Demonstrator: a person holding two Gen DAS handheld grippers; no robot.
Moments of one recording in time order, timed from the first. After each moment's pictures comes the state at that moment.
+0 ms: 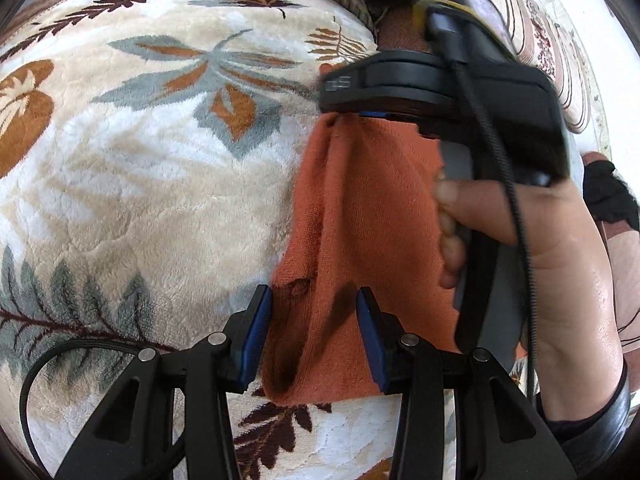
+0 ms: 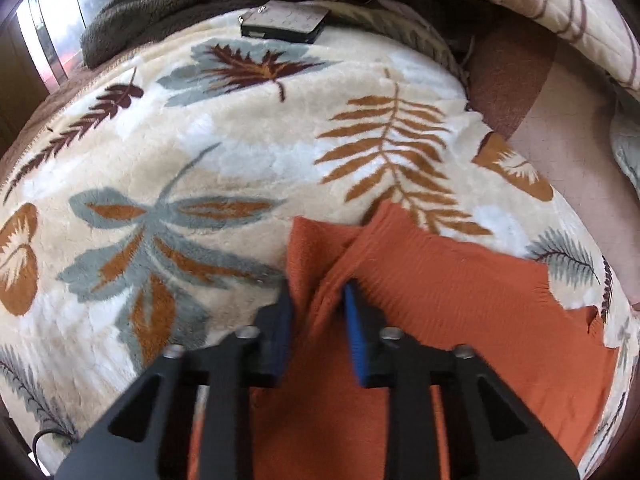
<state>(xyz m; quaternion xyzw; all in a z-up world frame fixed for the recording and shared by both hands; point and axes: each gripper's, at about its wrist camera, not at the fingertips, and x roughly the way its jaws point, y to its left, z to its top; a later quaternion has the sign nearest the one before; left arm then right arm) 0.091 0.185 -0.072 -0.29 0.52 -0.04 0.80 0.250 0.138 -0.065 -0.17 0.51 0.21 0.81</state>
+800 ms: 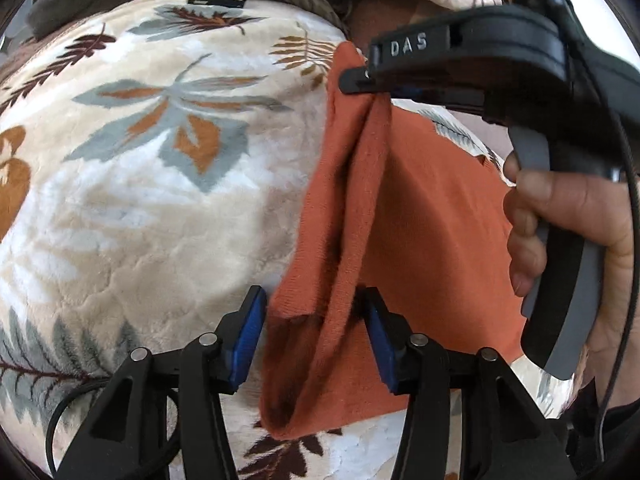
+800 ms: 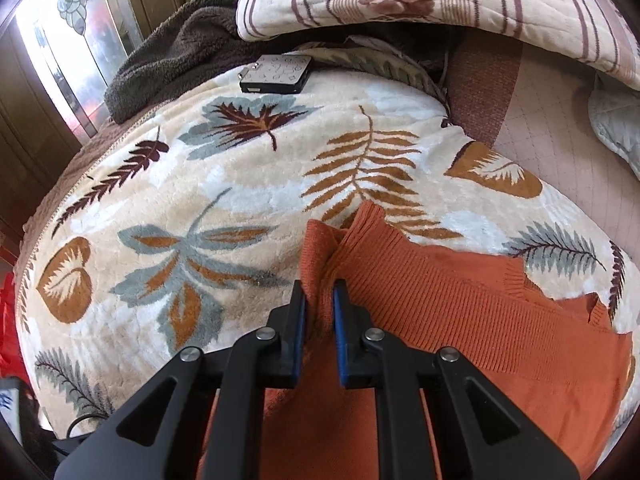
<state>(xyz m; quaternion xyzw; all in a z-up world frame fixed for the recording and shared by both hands) 0.101 0.170 -0.068 -0.20 0.51 -0.06 0.83 0.245 0.097 -0.026 -0.10 0.49 0.25 0.83</state>
